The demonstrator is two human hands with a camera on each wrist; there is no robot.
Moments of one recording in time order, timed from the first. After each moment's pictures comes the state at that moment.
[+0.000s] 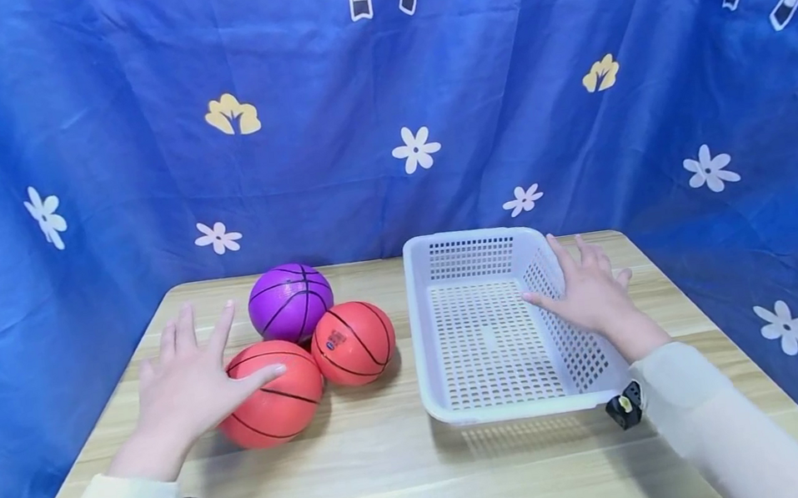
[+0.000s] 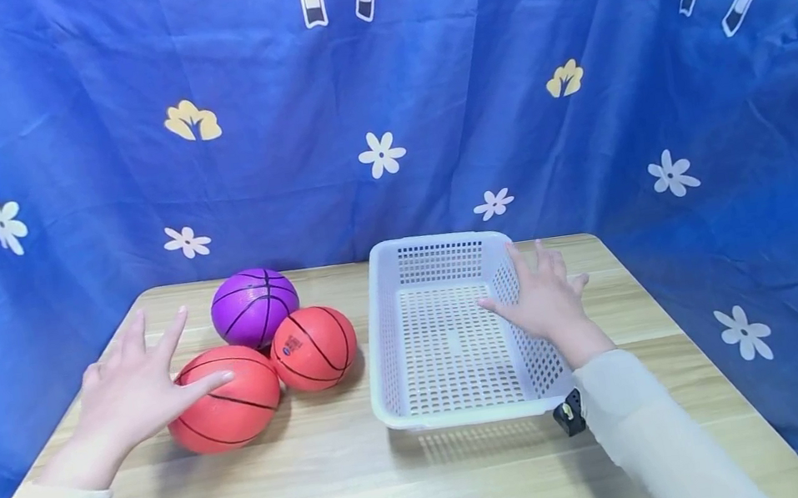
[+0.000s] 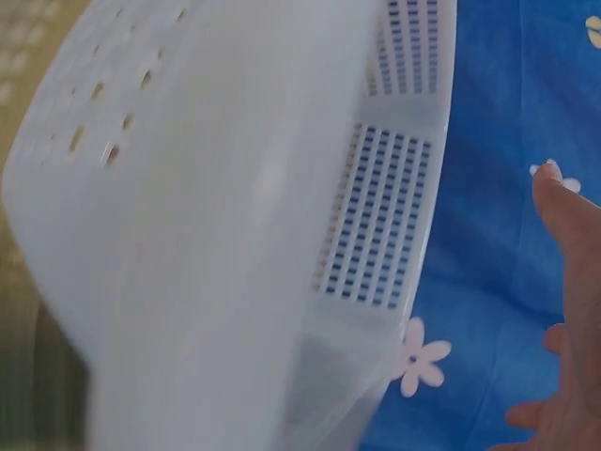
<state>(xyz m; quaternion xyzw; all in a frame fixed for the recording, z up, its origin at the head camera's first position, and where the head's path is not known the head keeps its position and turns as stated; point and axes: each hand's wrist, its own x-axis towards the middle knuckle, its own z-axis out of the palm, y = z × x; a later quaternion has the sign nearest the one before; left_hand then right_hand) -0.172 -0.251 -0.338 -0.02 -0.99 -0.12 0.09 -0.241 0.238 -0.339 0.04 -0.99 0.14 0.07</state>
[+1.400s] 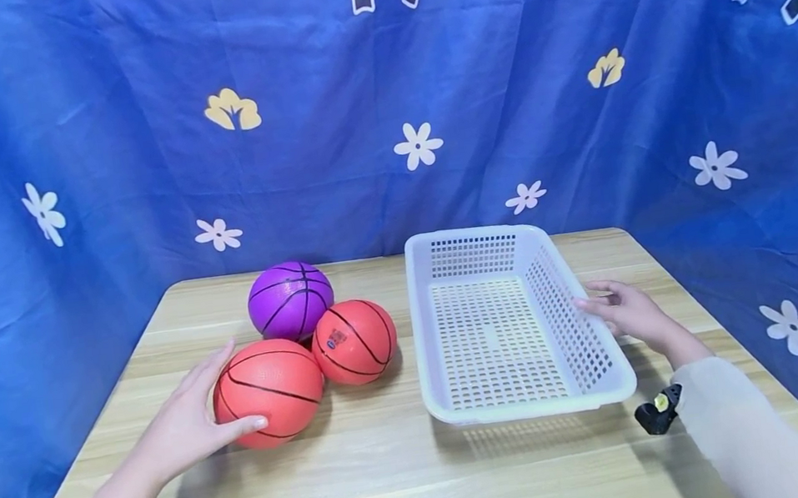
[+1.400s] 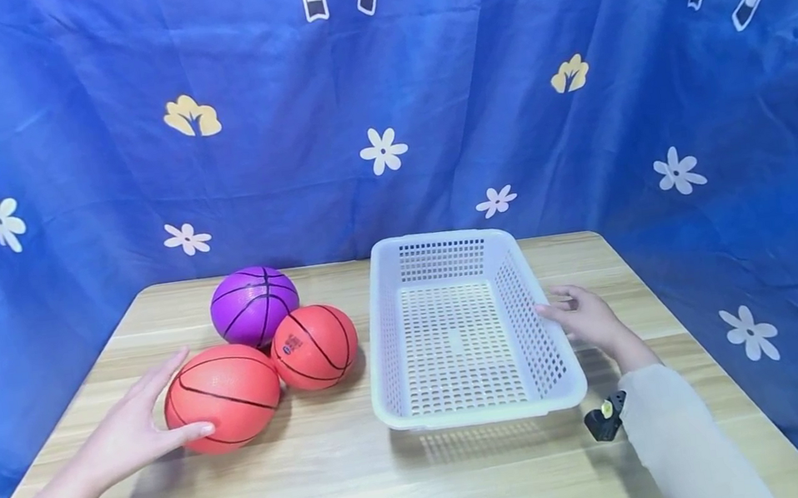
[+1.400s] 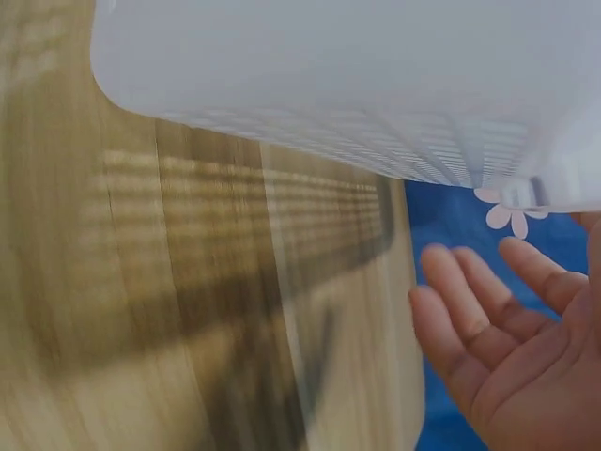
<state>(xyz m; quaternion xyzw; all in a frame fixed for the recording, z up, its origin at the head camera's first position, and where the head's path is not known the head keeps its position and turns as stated) -0.155 -0.284 -0.382 -0.12 -0.95 -0.27 0.06 -0.245 0.314 -0.394 0.02 -0.86 0.50 -0.09</state>
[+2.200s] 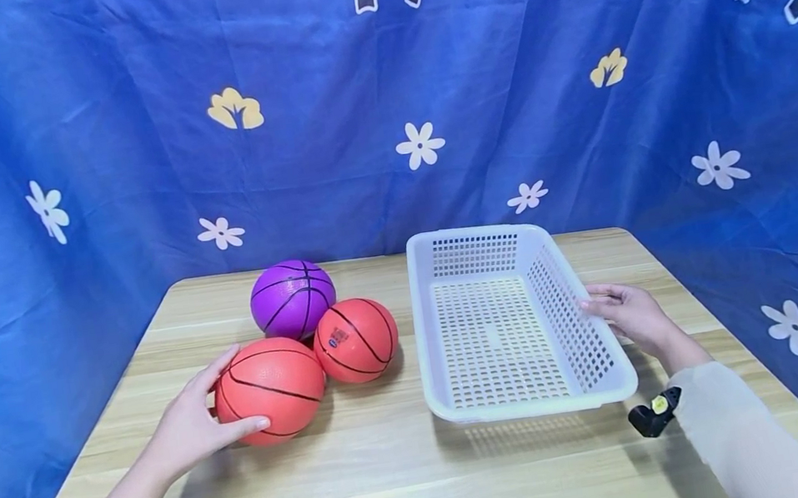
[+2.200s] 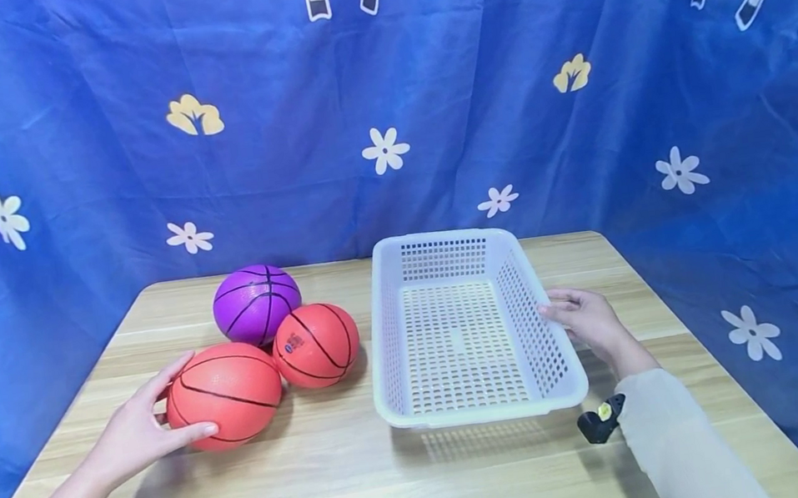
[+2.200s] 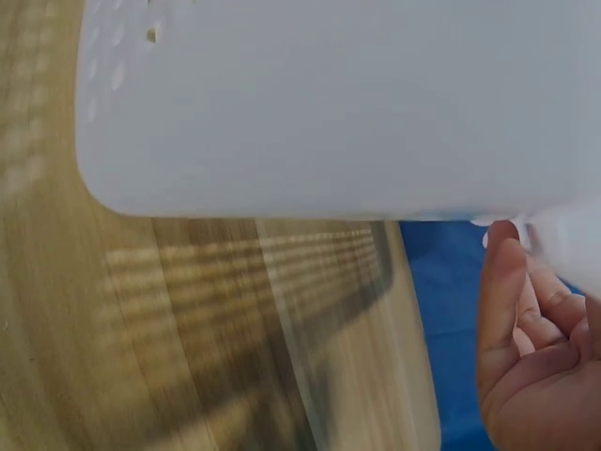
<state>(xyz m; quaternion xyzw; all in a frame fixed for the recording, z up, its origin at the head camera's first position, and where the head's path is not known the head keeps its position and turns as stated) -0.153 -0.284 -0.394 -0.09 -0.92 -0.37 0.06 -0.240 0.308 -0.396 -0.03 -0.81 0.59 -0.08</state>
